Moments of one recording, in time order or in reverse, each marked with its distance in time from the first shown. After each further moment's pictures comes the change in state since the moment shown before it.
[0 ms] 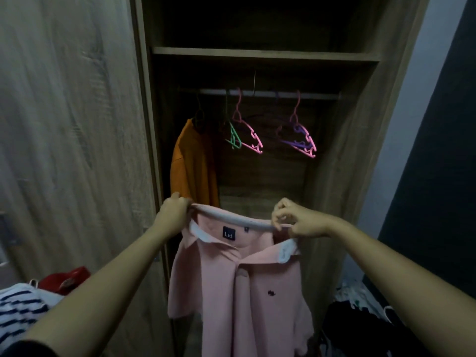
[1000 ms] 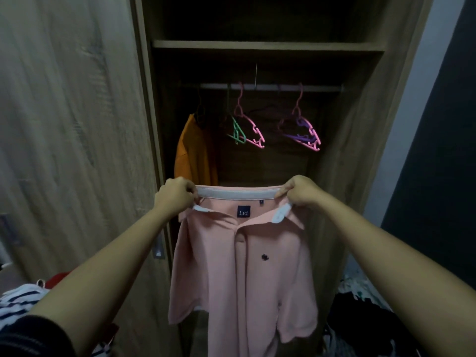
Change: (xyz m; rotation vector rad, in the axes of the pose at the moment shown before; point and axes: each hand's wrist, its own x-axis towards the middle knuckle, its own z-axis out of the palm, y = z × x) left_hand 0.019 -0.002 -0.029 -0.197 0.045 -0.133; right_hand 0.040 -0.021 -0.014 0.204 0.400 0.470
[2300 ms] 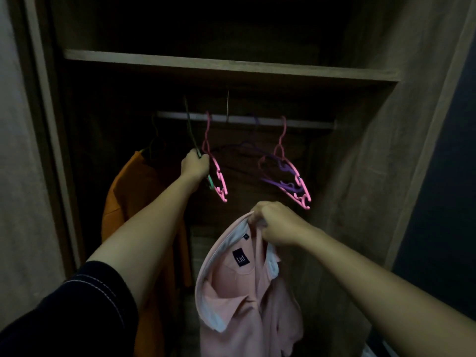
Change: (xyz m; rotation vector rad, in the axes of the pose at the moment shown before) left_hand 0.269 0.153 0.069 -0.709 0.199 -0.182; right_hand 0.147 0.018 -0.046 -0.383 -0.016 -0.440
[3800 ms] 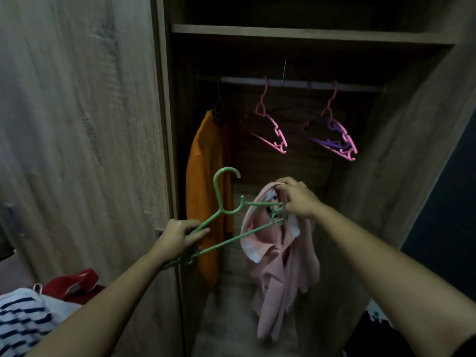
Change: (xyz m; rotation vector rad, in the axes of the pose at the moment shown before) left_hand -0.222 -0.189 -0.225 0.249 -0.500 0.423; right_hand -0.029 -0.072 0.077 0.004 -0.067 0.062
